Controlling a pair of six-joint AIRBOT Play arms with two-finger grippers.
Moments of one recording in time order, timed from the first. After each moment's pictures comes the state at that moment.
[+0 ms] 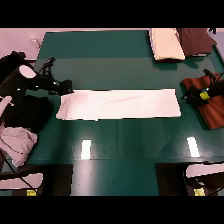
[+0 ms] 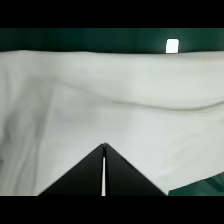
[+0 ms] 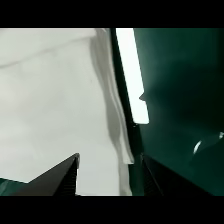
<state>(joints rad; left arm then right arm) -0.05 -1.40 1.19 1.01 -0.99 -1.46 -0.51 -1.58 1.26 -1.04 1.36 1.24</state>
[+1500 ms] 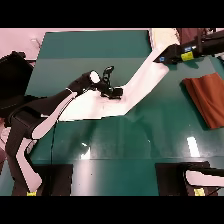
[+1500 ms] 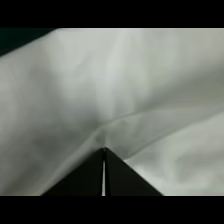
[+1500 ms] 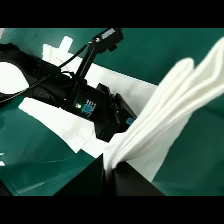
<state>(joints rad) -0.51 -1.93 1.69 0.95 -0.91 -1.57 0.03 -1.39 1.70 -0.80 1.41 1.31</state>
